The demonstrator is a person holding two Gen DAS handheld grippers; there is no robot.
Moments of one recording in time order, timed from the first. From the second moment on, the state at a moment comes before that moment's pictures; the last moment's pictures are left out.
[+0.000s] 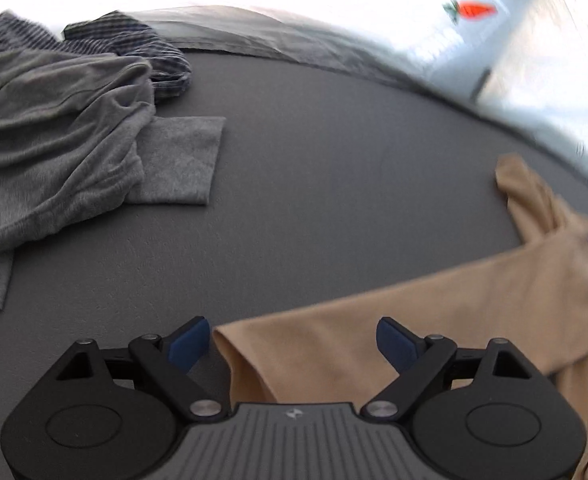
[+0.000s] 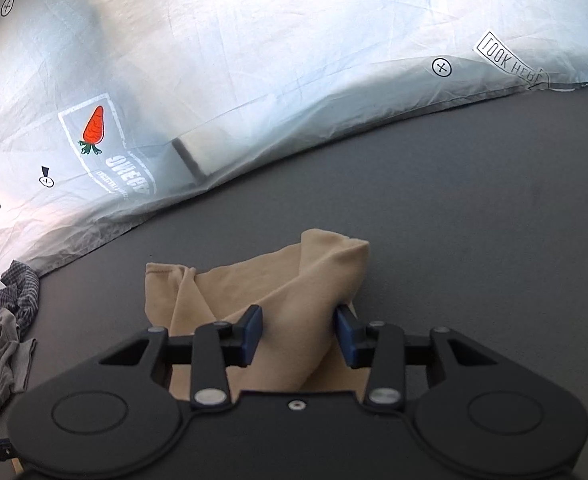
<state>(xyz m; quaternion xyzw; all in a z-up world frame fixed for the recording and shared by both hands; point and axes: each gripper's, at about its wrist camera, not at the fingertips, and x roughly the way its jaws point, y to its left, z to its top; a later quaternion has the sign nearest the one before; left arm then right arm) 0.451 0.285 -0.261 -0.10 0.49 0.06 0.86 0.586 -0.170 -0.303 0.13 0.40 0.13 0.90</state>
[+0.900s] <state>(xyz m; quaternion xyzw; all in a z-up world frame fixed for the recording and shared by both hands) 0.443 0.301 -0.151 -0.11 0.38 0.18 0.90 0.570 -0.158 -0.272 0.14 0.36 0.16 0.91</state>
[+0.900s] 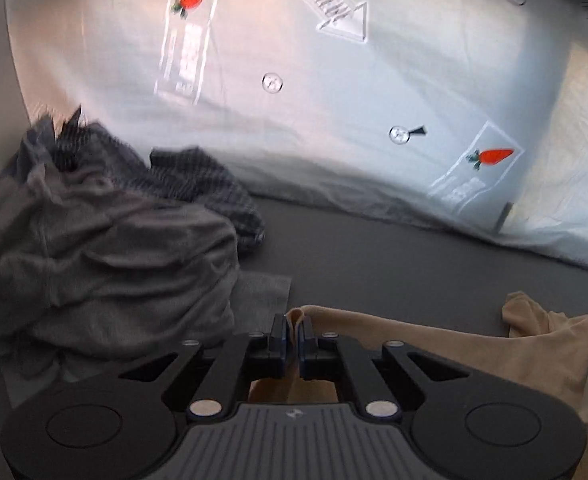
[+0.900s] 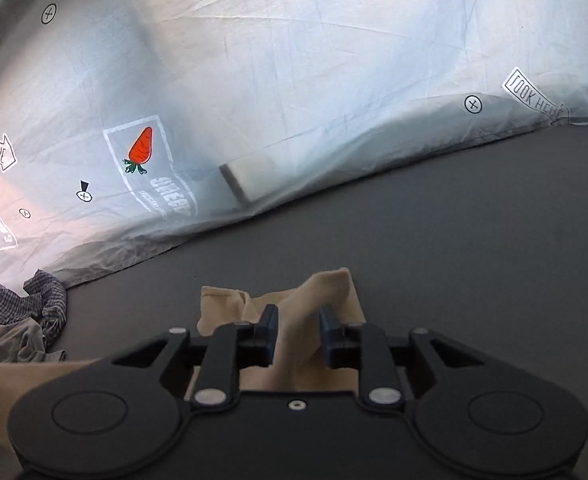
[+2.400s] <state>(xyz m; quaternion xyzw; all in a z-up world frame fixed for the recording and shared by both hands) 0.431 0.104 -0.276 -0.19 0.50 -0.11 0.84 0.476 -0.201 -0.305 0.28 0.44 0.16 0.84</state>
